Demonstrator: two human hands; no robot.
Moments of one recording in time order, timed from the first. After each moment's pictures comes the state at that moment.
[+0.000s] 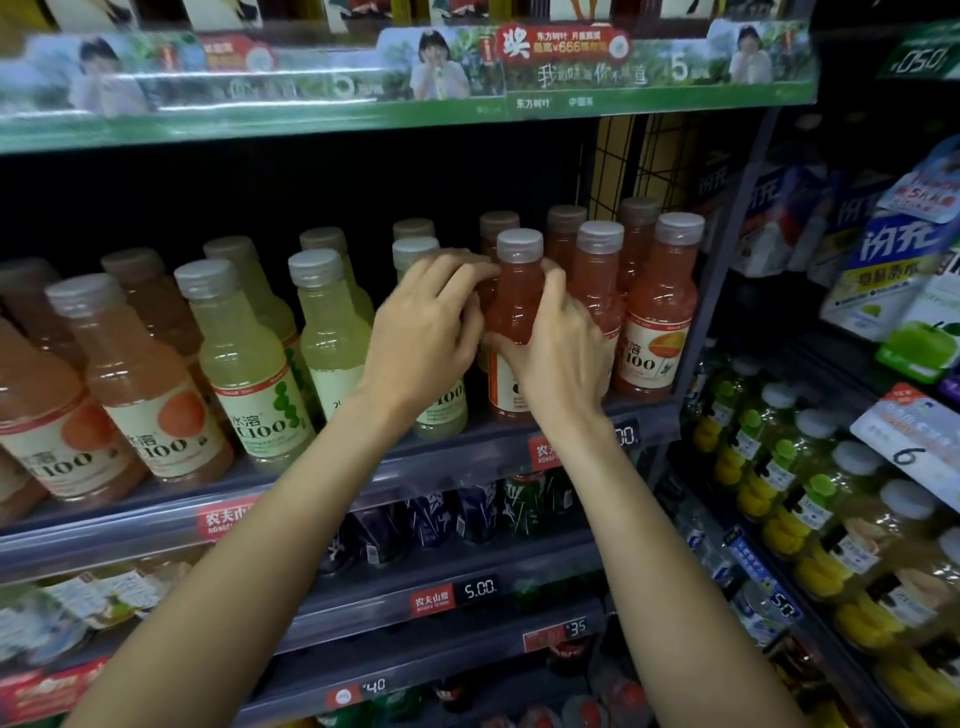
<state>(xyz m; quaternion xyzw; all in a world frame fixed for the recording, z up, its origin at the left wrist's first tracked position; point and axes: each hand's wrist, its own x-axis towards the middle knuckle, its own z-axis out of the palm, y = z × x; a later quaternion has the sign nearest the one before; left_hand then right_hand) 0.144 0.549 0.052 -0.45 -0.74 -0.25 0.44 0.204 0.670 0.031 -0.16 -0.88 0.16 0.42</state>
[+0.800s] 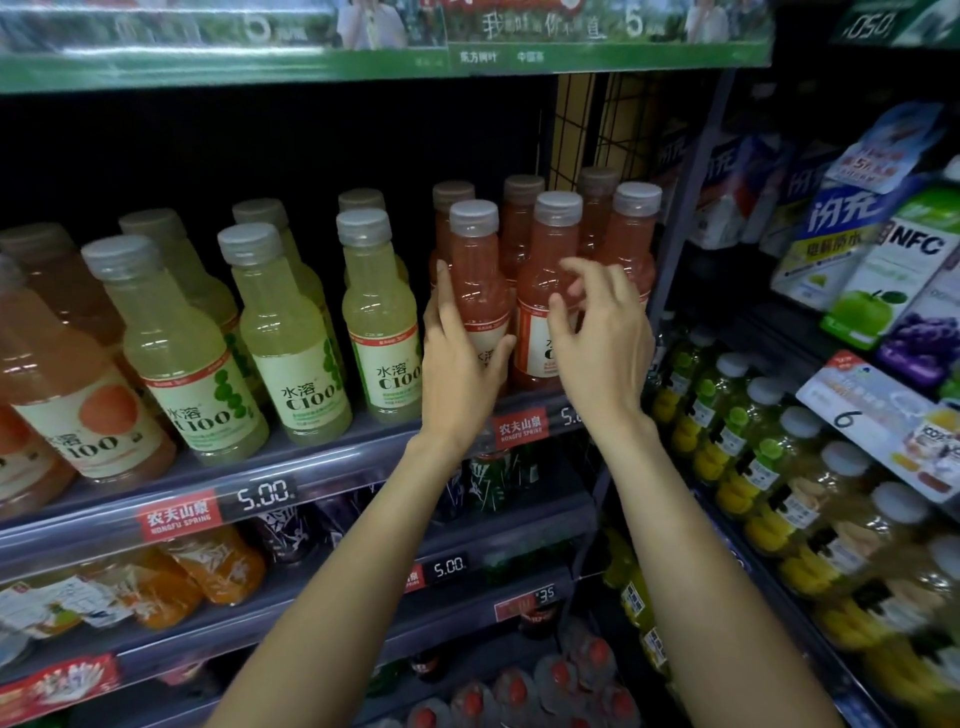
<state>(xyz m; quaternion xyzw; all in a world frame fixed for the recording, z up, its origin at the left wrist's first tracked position) 0.162 0.617 -0.026 -0.30 -0.79 -0.49 0.20 0.235 0.724 0.015 -0.16 -0.83 0.17 0.50</state>
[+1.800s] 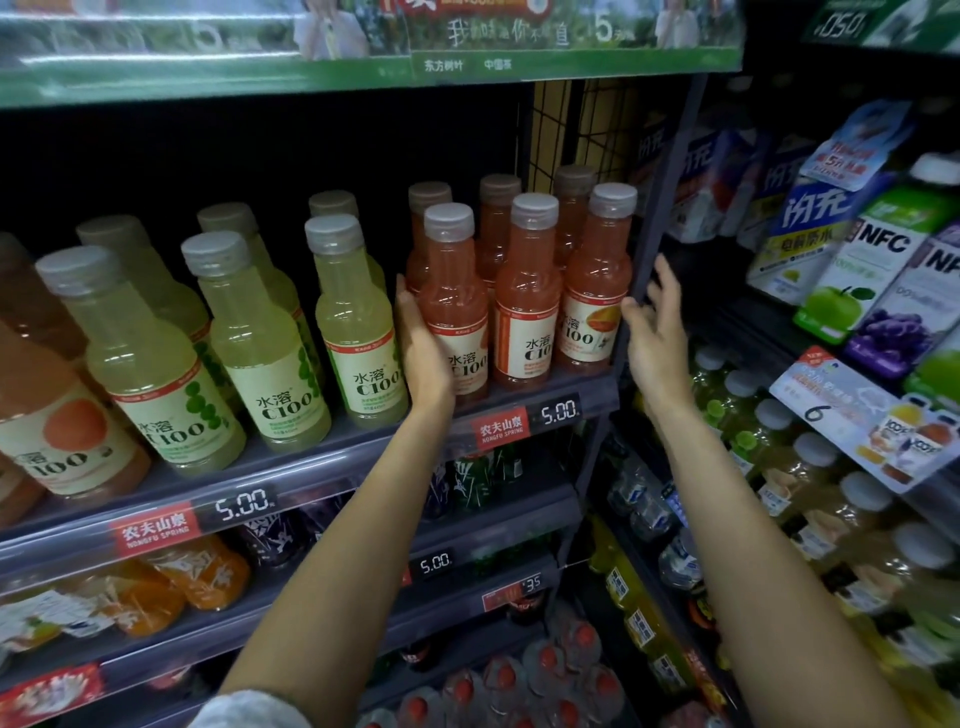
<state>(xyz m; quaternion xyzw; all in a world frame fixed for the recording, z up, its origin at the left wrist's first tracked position) 0.123 0.644 -0.031 -0.07 -0.57 -0.82 -0.01 0.246 0.810 -0.010 -0.22 -0.72 0.53 0.39</state>
